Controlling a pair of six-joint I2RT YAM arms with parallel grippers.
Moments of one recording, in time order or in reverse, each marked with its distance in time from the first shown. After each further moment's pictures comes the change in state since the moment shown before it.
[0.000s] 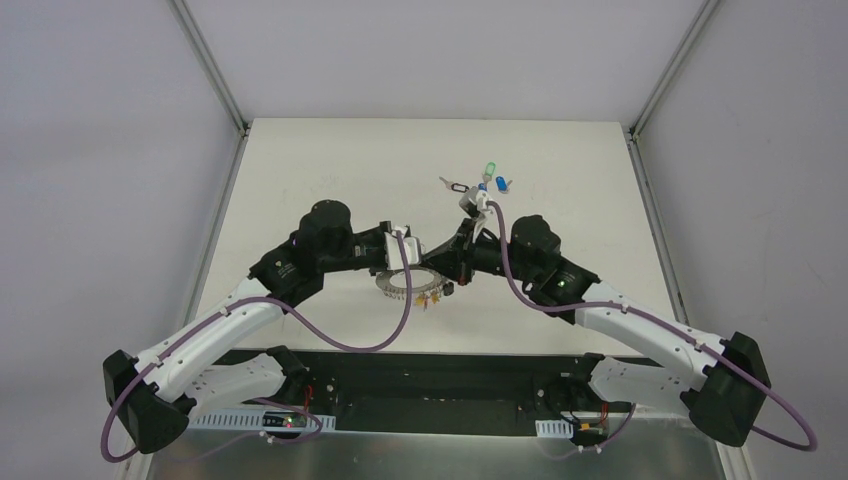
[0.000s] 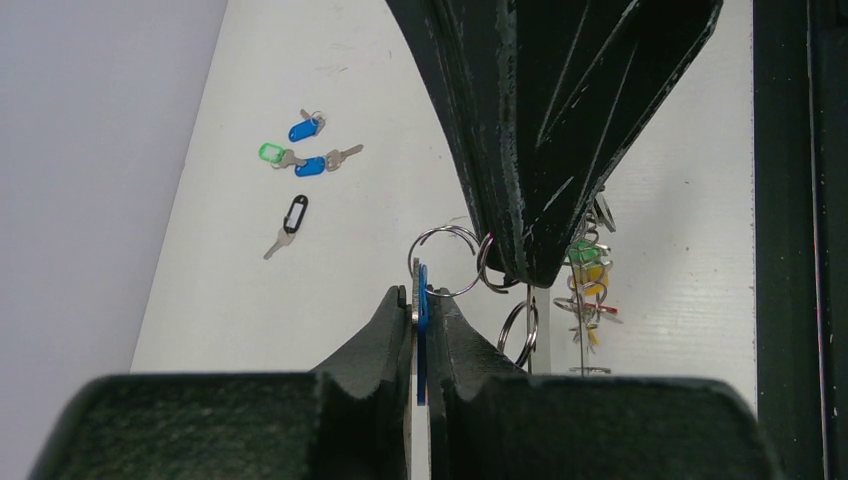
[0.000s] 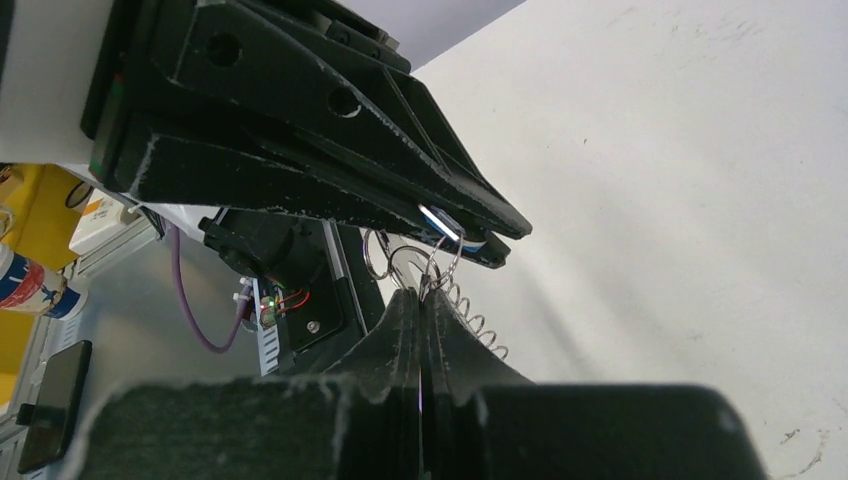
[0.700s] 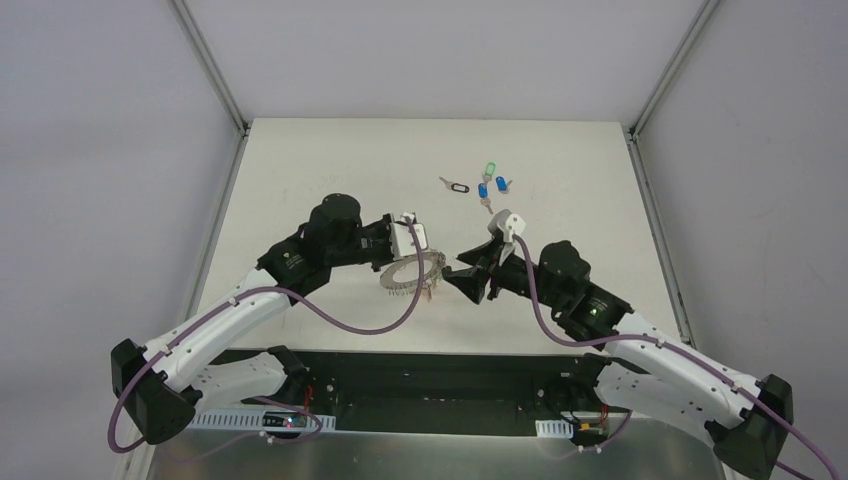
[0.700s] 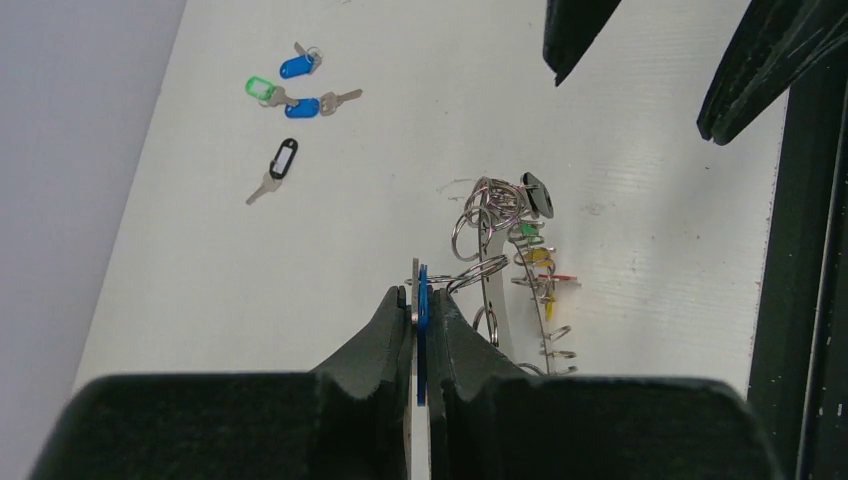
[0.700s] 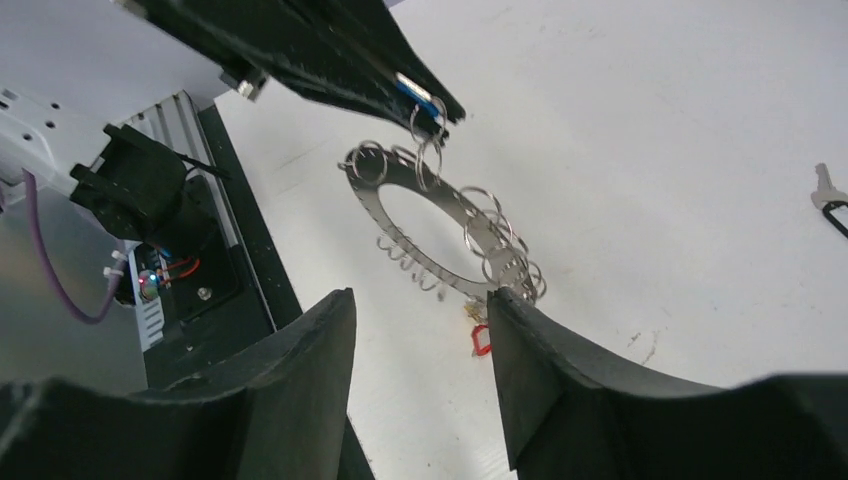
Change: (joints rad) left arm 0.002 0.060 0.026 -0.029 -0.066 -0.042; right arm 0.008 -0.233 -0.092 -0.179 0.185 -0.185
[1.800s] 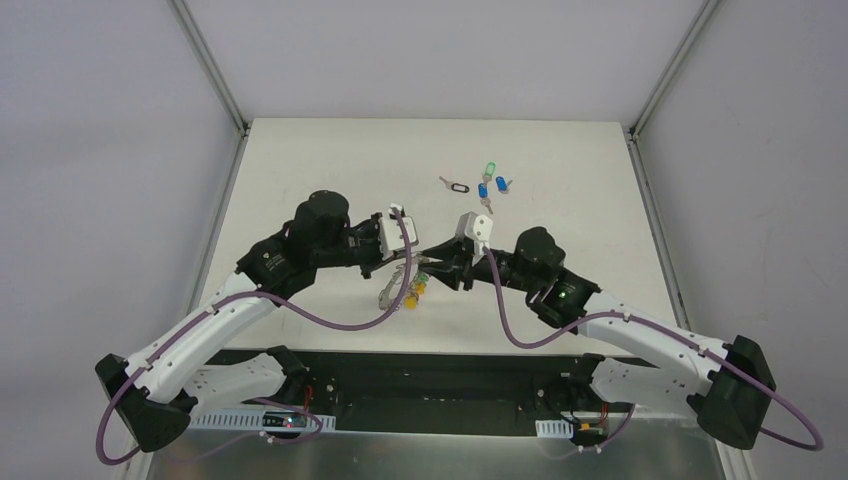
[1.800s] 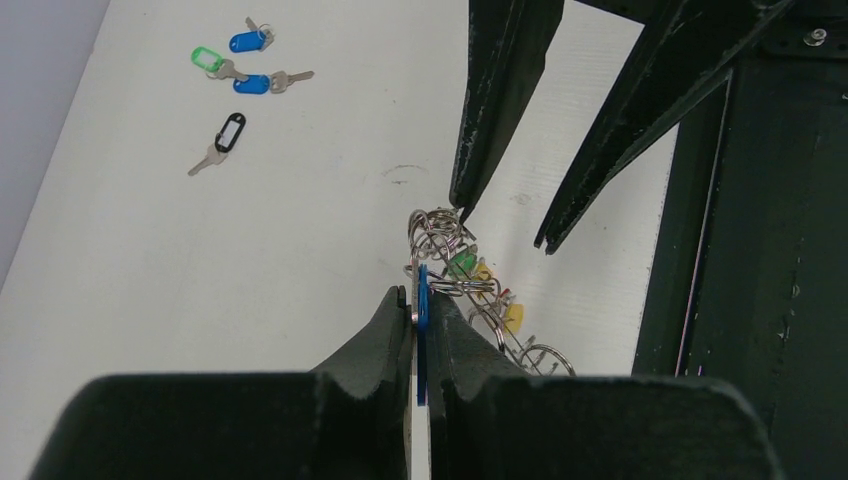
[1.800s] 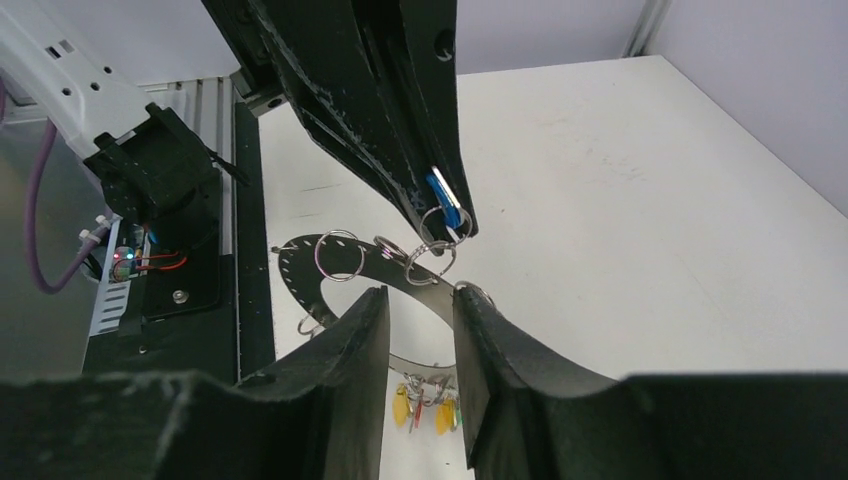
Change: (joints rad) left arm 0.000 -0.045 0.117 -0.216 0.018 -0.152; right arm 0.039 0.199 0.042 0.259 -0.163 -0.246
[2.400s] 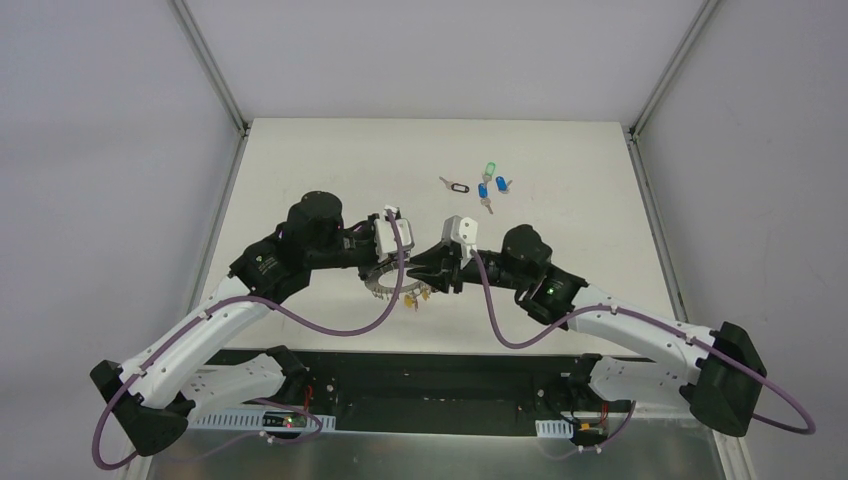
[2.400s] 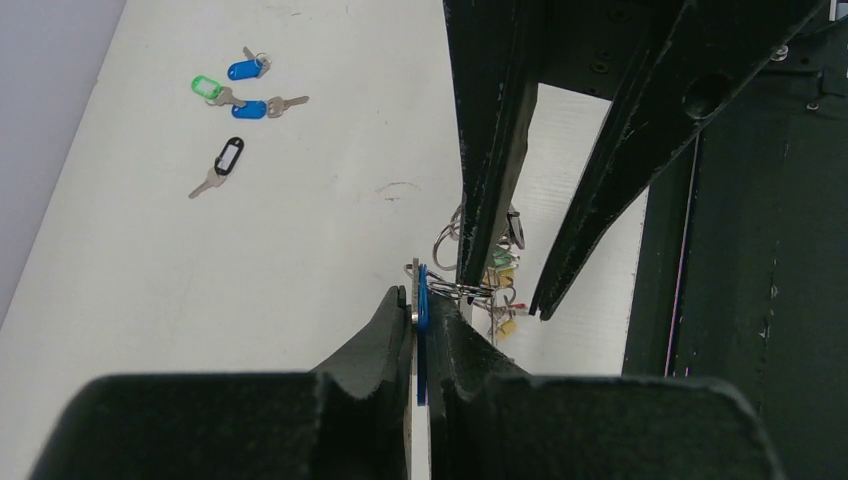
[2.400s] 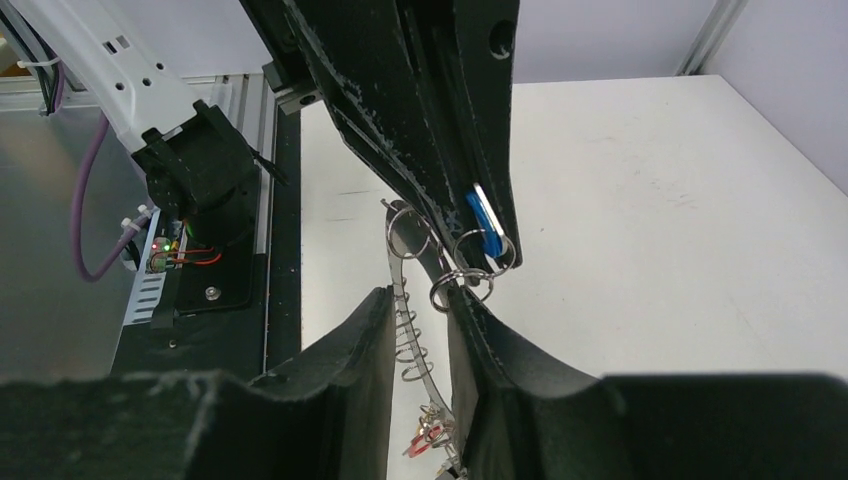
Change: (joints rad) left arm 0.000 -0.030 0.009 -0.013 0.047 0.003; right arm 0.037 0.074 0.039 0.023 -0.072 -0.010
